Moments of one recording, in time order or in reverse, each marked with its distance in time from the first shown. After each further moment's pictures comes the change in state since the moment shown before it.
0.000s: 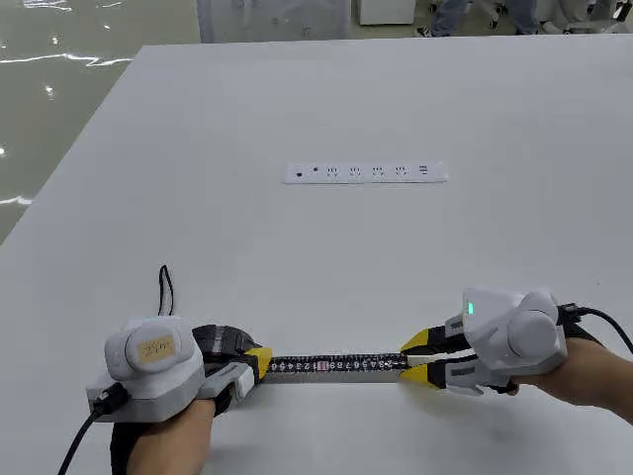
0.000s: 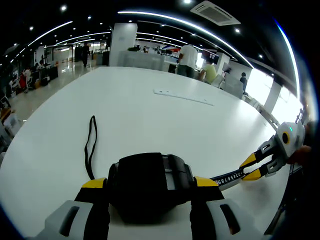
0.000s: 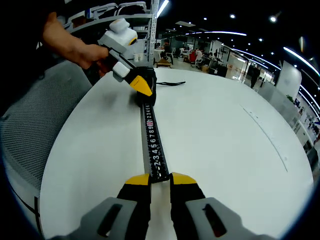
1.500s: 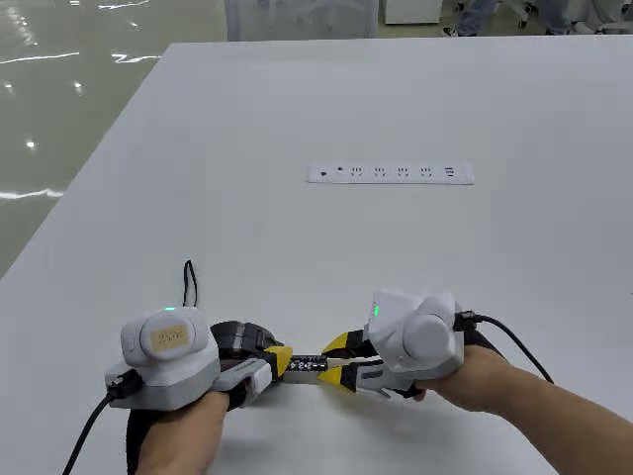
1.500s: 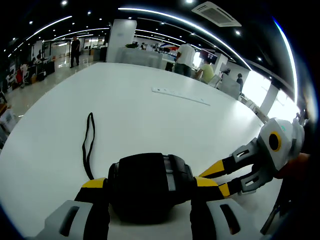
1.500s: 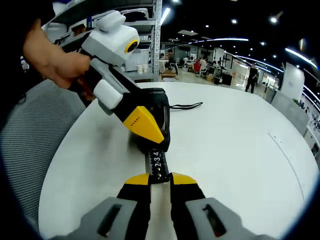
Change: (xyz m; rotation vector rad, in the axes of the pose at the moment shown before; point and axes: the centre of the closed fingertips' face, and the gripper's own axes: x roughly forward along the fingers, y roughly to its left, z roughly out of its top) left arm -0.001 0.000 0.000 -0.024 0.028 -0.048; right arm 0.091 0.022 0.084 0.014 -0.102 0.051
